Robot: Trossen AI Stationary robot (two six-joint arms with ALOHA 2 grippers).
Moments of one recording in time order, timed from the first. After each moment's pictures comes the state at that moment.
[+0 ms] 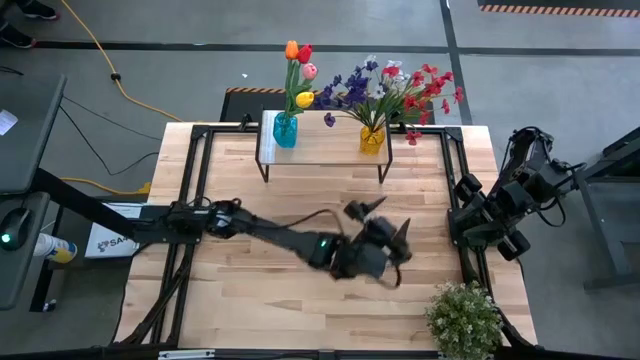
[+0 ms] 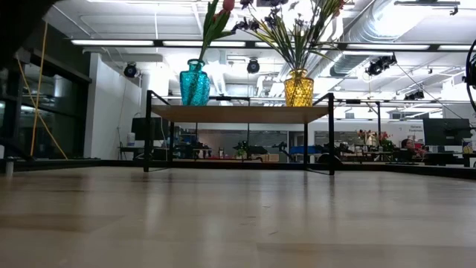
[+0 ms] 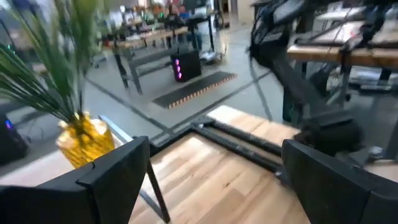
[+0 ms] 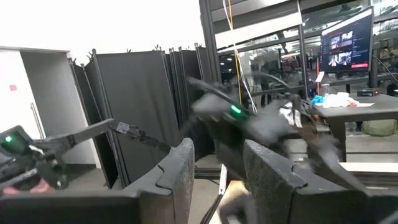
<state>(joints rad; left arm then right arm) -0.31 2.37 2.36 -0.23 -1.17 -0.12 0.99 0.42 0.71 -0.03 0.57 0.05</state>
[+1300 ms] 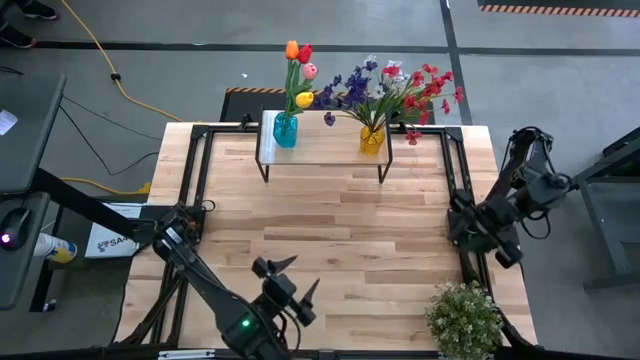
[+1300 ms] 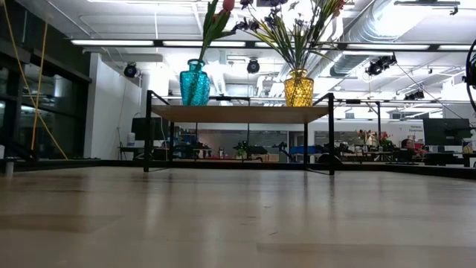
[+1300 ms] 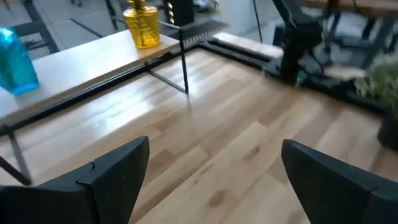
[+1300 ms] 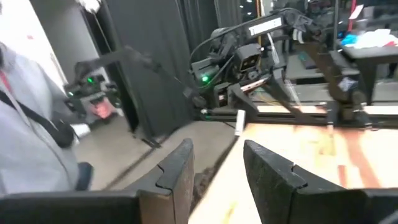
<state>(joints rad) -0.78 2.14 2.11 -1.58 -1.23 -1.59 0.99 0.42 0.71 -0.30 0.47 0.24</state>
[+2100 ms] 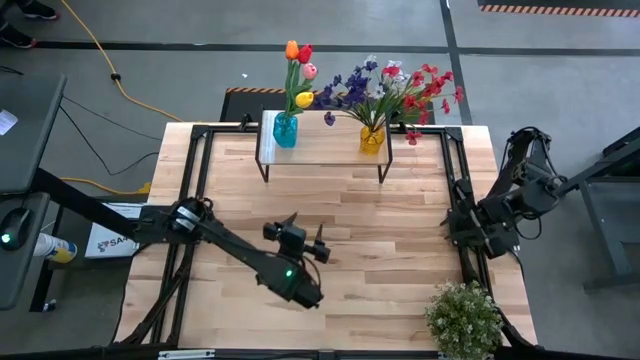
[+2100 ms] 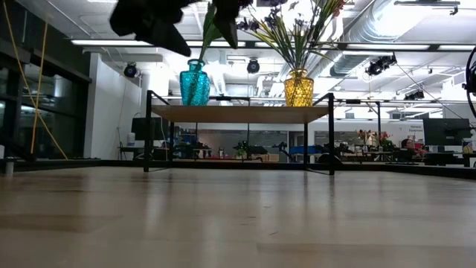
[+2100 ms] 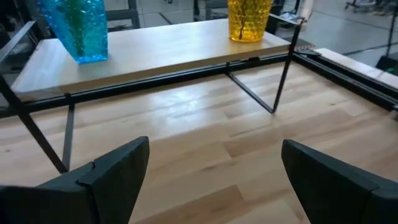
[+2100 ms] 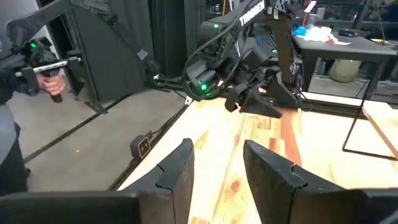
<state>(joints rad) -0.51 2.10 1.74 -1.50 -1.27 -1.93 0.99 0.35 0.70 -0.55 0.62 0.14</state>
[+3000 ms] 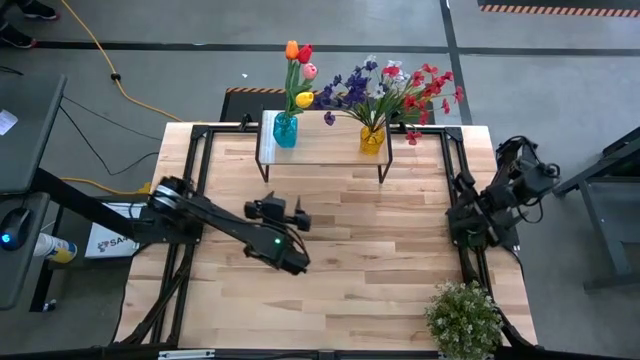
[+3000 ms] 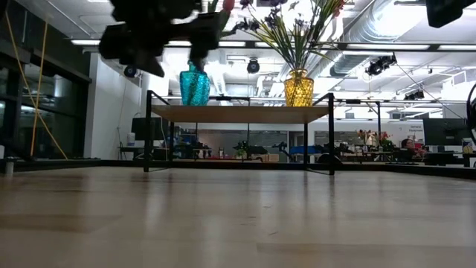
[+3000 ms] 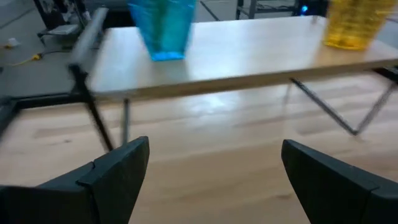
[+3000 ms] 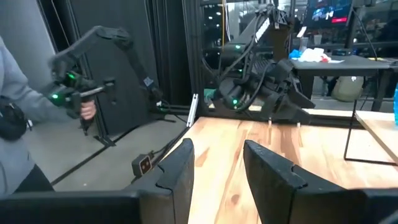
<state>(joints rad) -0.37 1.90 1.43 -1.44 -1.21 -2.00 0.99 0.03 0.55 -0.54 0.62 0.10</state>
